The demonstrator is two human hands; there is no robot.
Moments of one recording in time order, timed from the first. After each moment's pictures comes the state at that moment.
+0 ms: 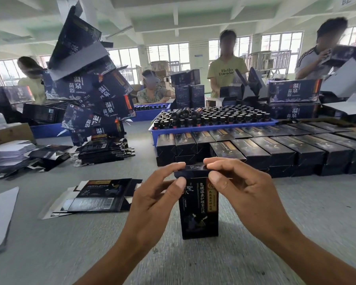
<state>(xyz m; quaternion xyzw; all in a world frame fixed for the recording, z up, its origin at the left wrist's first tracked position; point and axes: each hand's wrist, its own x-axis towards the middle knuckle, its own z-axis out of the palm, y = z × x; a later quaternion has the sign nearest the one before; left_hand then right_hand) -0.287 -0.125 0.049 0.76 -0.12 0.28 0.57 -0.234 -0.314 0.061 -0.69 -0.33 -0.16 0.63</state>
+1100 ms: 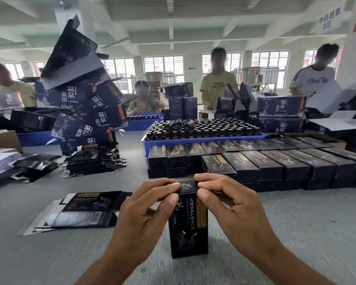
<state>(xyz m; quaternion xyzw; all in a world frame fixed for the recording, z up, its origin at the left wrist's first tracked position) -0.281 -0.123 0.051 0.78 -0.16 0.39 0.46 -0.227 -0.315 0.056 -0.70 -0.35 -0.19 0.60</state>
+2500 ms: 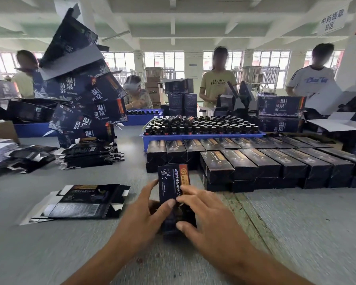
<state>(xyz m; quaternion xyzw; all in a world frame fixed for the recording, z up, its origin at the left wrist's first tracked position) -0.256 -0.106 0.016 0.82 -0.01 0.15 0.56 -0.228 -0.298 0.025 -0.87 -0.39 -0.18 0.25</state>
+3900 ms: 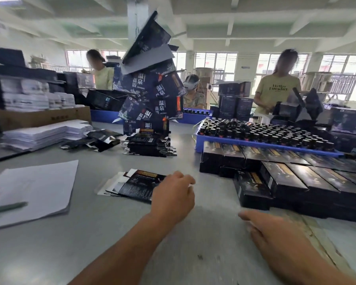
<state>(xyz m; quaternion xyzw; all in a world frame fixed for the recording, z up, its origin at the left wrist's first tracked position) -0.243 -0.038 0.027 0.94 0.13 0.26 0.17 -0.197 -0.287 0.022 -0.93 -0.34 -0.10 0.11</state>
